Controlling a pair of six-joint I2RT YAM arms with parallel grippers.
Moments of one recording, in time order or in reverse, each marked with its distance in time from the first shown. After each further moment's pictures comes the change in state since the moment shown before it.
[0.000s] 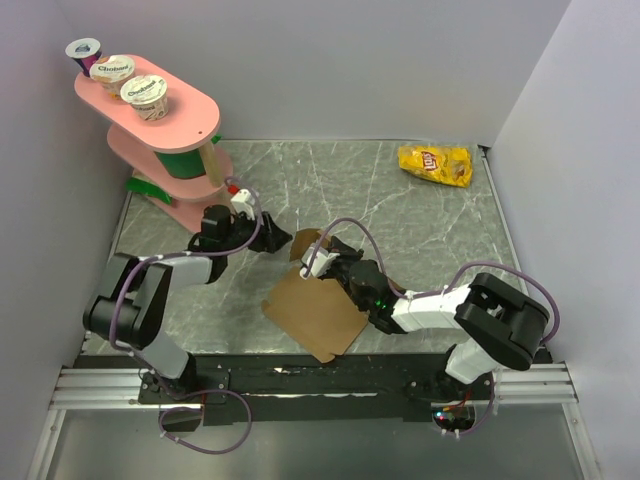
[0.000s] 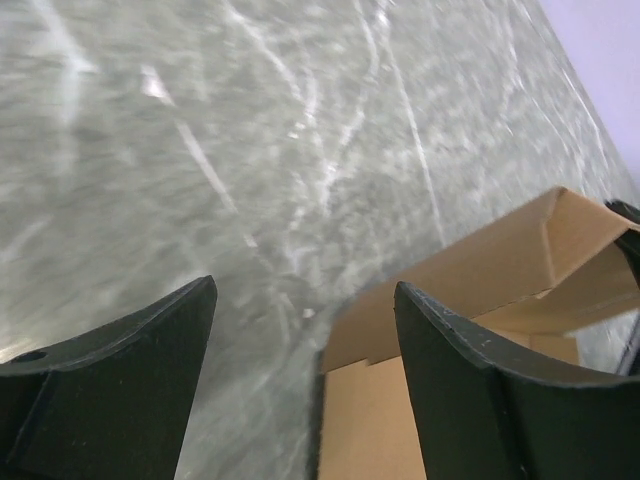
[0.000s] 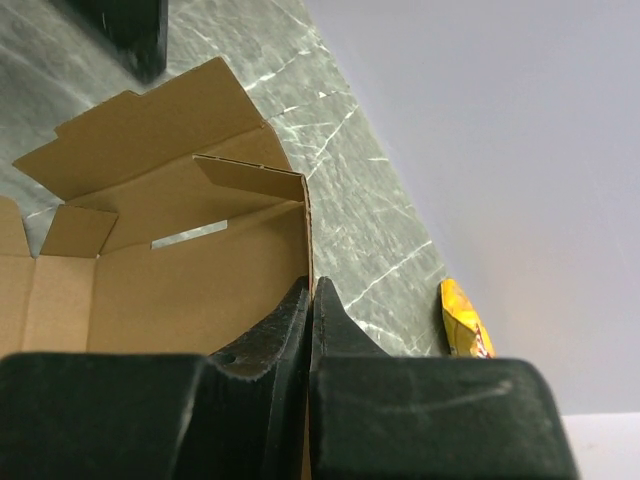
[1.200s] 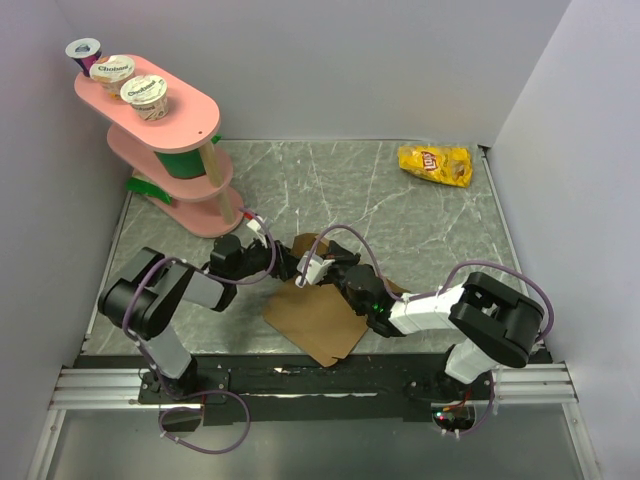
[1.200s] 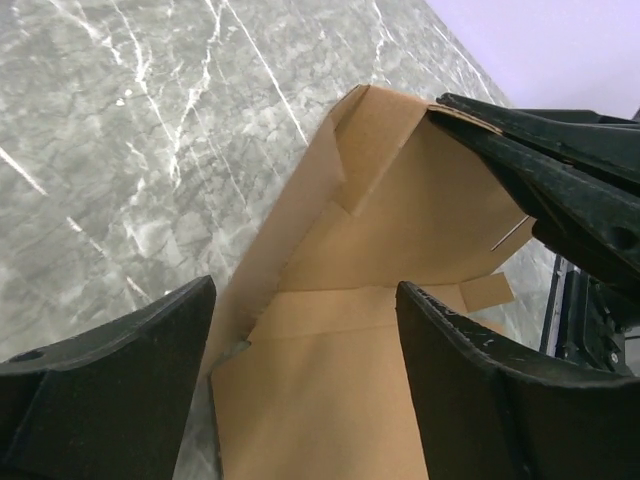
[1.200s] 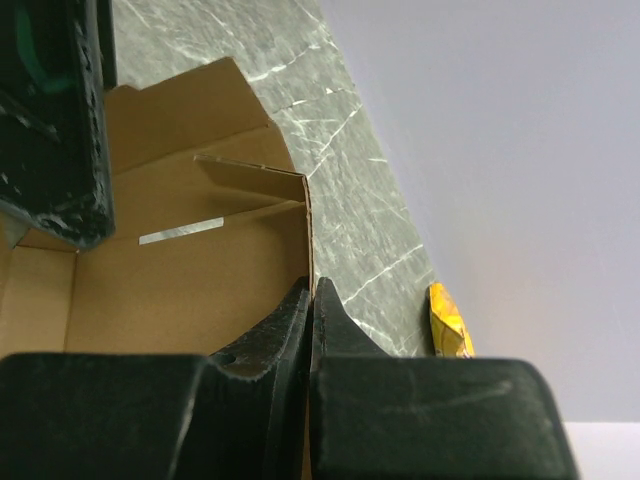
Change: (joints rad) left arm -0.145 0.084 -0.224 0.506 0.091 -0.078; right arm 0.036 0.027 -0.009 0.008 0.020 -0.069
